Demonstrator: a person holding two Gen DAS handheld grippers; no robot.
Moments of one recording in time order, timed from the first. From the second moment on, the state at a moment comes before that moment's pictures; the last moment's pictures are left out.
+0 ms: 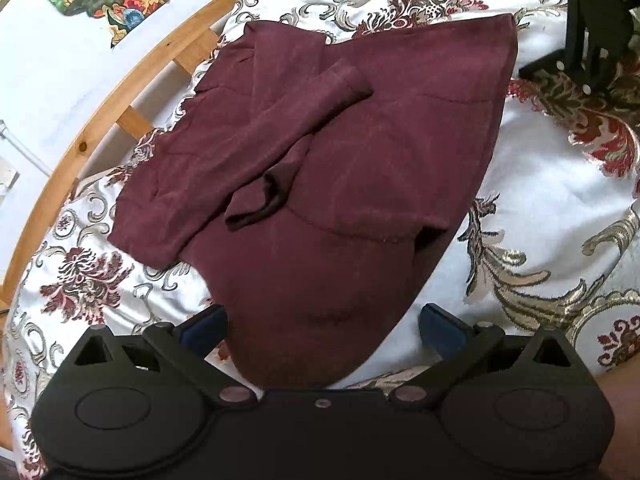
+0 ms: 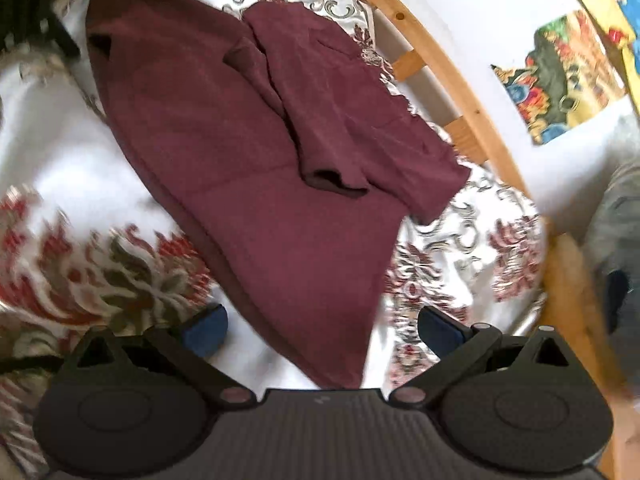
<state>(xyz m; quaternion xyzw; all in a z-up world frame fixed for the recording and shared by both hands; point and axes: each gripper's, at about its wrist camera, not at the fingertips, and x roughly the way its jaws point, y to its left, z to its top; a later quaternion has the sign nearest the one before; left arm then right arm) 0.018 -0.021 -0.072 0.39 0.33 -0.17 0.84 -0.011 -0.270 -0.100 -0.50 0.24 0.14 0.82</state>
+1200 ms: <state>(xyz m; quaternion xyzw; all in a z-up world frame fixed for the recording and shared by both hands) 0.013 -0.018 -0.076 0.38 0.30 -0.14 0.86 0.026 -0.306 -0.039 -0.20 0.22 0.16 0.94</state>
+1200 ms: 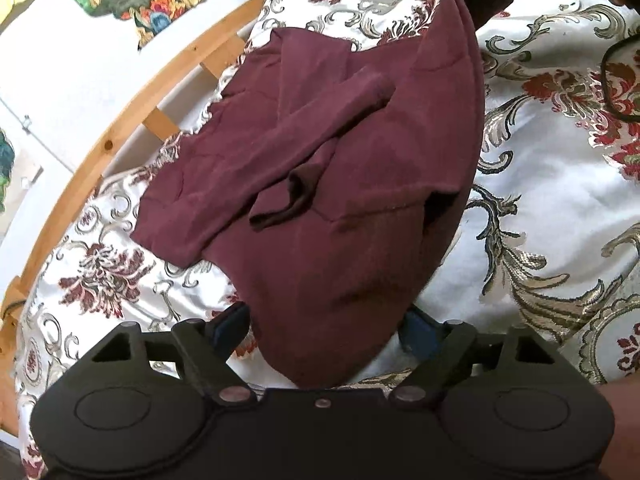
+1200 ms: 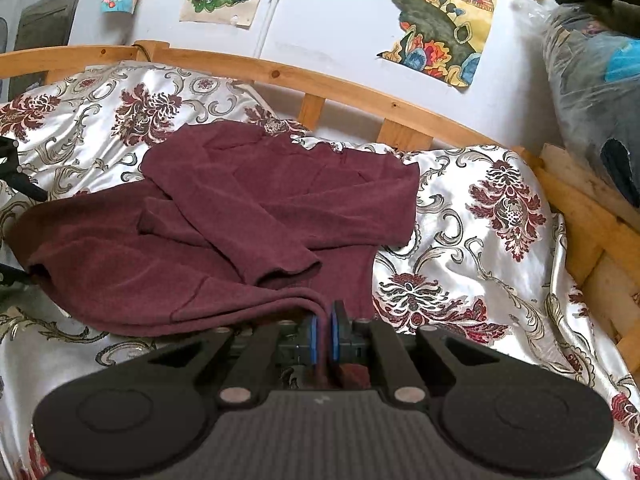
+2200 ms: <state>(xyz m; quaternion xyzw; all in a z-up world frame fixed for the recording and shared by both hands) 0.028 -0.009 -0.065 0.33 0.34 -0.17 0.87 0.047 -0.314 -0.027 -0.11 0.22 0.18 0.95</state>
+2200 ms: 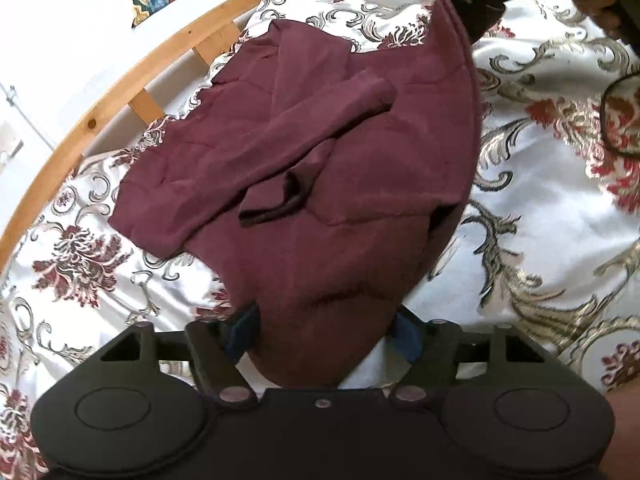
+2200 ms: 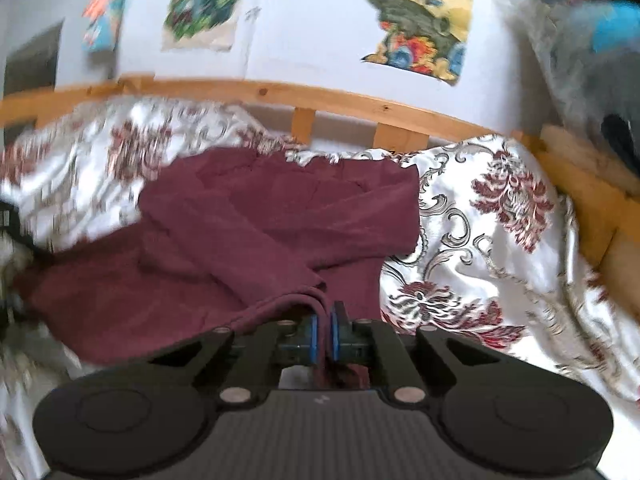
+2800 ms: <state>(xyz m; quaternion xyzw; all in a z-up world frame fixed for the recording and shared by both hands) 0.063 -0.120 -0.077 0.32 0.32 -0.14 0.88 0.050 -0.324 -0.020 -0.05 0.21 0.18 0.96</state>
